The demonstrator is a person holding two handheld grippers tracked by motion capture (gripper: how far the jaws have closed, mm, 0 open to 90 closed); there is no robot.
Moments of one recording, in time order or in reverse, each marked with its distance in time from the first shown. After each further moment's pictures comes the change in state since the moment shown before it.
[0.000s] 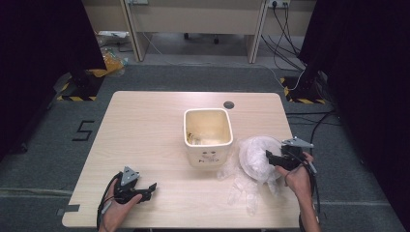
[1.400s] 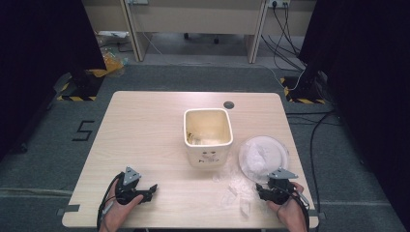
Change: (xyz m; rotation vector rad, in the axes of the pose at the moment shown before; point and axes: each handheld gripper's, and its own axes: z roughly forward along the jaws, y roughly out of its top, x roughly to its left) left arm -0.002 0.000 0.002 0.032 0.014 0.002; right arm 0.062 -0.072 -0.028 0.164 0.042 -0.147
